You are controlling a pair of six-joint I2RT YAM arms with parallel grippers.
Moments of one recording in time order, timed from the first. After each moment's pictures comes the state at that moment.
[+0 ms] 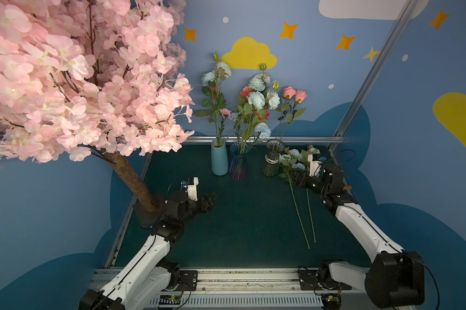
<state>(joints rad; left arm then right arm) -0.33 0.97 0.62 -0.02 0.24 -0.53 0.14 1.15 0.71 0.02 -0.35 0.34</state>
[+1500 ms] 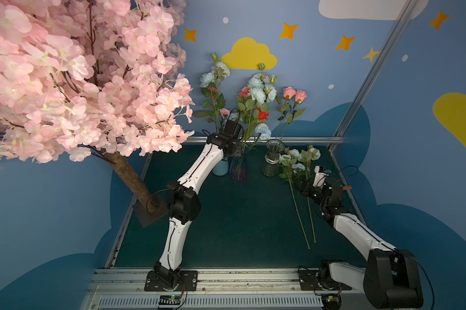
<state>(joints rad) -0.46 2.23 2.35 -0.99 -0.15 -0.35 0.08 1.19 0.57 0.20 -0.24 0.36</state>
